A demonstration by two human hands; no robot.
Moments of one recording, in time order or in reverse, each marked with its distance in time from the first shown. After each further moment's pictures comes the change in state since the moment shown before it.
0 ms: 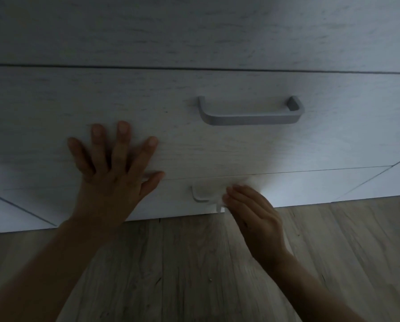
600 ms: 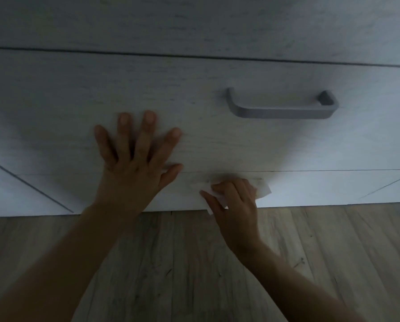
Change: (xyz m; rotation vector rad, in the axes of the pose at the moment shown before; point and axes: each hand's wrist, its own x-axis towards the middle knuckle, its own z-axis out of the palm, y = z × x) left_hand 0.000 -0.001 -0.001 0.010 0.000 0.009; right_hand 0.026 -0.048 0.046 0.103 0.066 0.202
